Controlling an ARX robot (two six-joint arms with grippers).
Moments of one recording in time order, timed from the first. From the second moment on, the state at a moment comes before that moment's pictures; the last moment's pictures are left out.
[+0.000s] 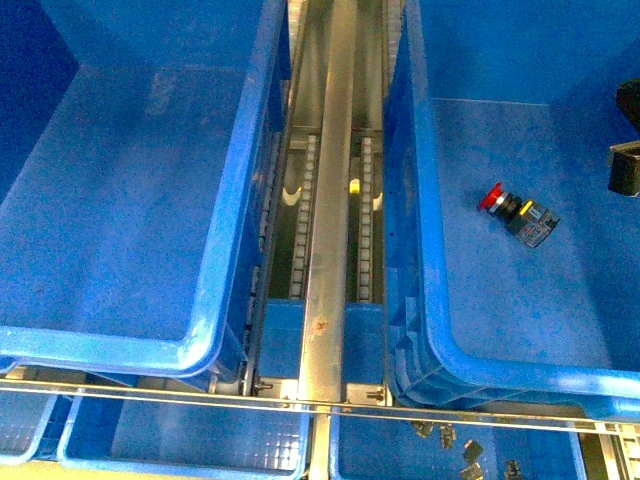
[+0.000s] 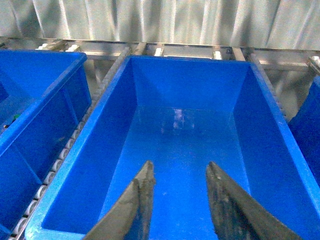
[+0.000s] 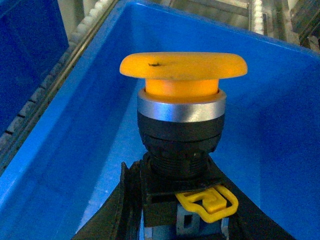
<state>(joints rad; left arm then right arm) 0.00 0.02 0.02 0.00 0.00 -0.01 0.29 1.35 0.36 0.70 0.21 -0.13</state>
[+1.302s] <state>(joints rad) 0.00 0.02 0.02 0.00 0.00 -0.01 0.10 2.09 0.94 0.66 0.17 -0.07</state>
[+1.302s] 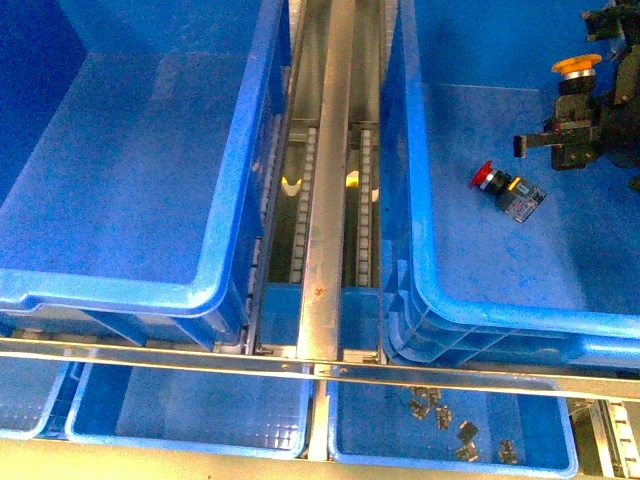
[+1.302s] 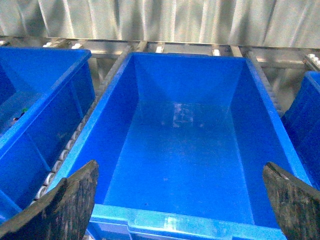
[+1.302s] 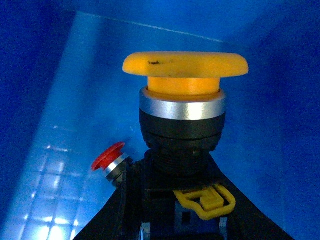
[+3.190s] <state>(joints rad) 0.00 0.01 0.02 0.00 0.00 -0.01 0.05 1.06 0.09 0.98 0.03 0.04</state>
